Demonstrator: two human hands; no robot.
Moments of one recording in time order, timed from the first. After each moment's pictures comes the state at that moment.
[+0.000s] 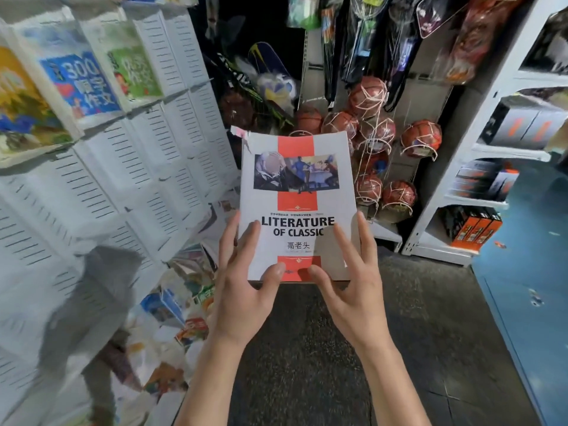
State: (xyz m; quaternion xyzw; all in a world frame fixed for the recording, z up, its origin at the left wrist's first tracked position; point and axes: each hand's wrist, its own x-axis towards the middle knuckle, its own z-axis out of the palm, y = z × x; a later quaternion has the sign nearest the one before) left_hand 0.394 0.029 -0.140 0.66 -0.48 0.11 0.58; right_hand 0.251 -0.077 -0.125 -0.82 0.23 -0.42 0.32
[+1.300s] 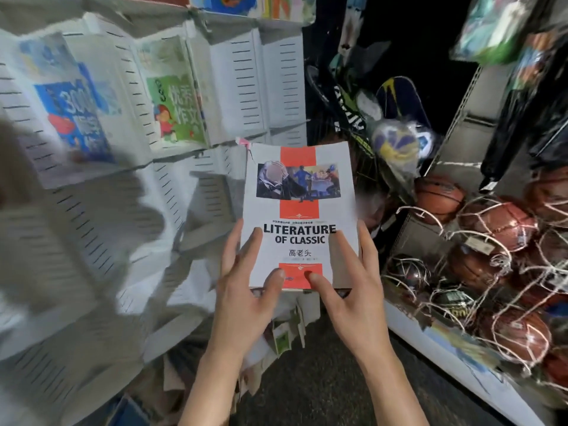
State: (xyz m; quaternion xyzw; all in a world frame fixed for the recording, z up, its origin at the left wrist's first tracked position) left_hand 0.740 -0.311 -0.145 0.75 -0.27 0.24 0.55; right_hand 0.677 -0.470 -0.133 -0.85 0.02 -0.33 0.42
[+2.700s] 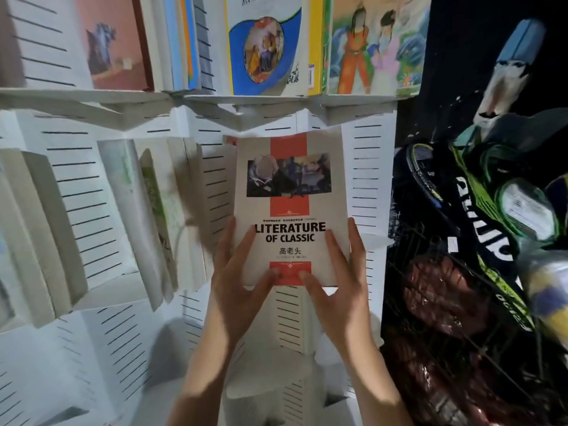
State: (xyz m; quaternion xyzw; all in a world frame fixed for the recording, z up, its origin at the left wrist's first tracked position) left_hand 1.172 -0.441 -0.095 0.79 -0.09 0.41 0.44; right_hand 1.188 -0.614 -0.100 -0.74 -0.24 -0.41 0.47
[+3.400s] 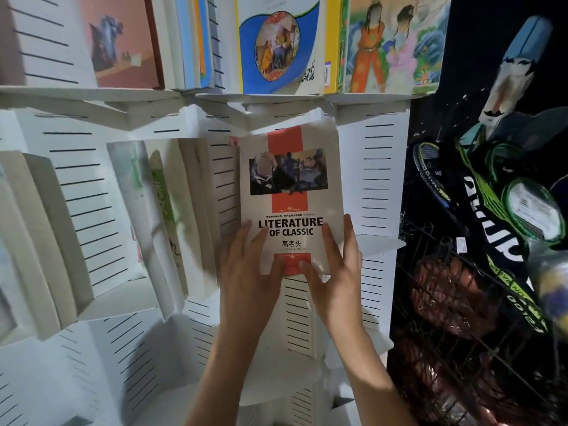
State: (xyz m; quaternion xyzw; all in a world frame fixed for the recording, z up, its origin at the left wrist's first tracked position) left_hand 1.183 -0.444 -0.079 0.85 0.00 0.40 0.34; right_hand 1.227 -0.583 -0.108 -0.77 -0.18 -0.47 0.39
